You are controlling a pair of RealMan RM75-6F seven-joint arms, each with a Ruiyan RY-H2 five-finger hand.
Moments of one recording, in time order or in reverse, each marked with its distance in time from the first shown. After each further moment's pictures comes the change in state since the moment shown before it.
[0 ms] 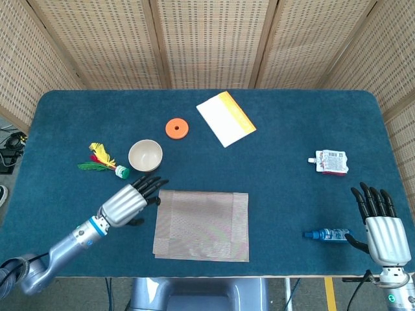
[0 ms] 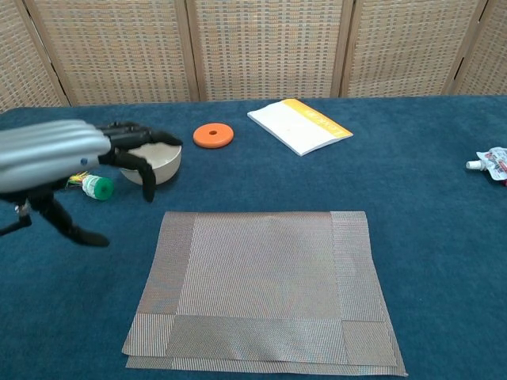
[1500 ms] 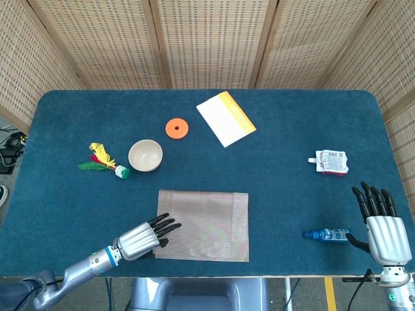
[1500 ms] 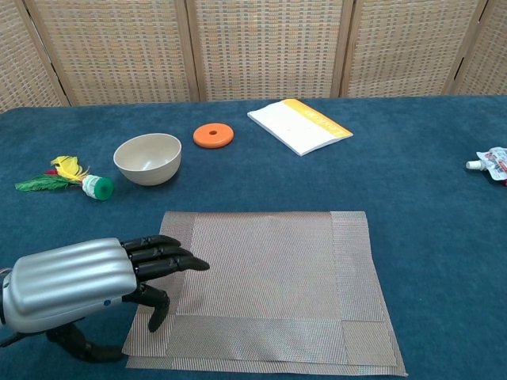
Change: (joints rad) left arm 0.040 -0.242 0.163 0.254 0.126 0.033 0.007; right arm 0.002 0.002 0.002 0.002 0.010 -0.005 0.006
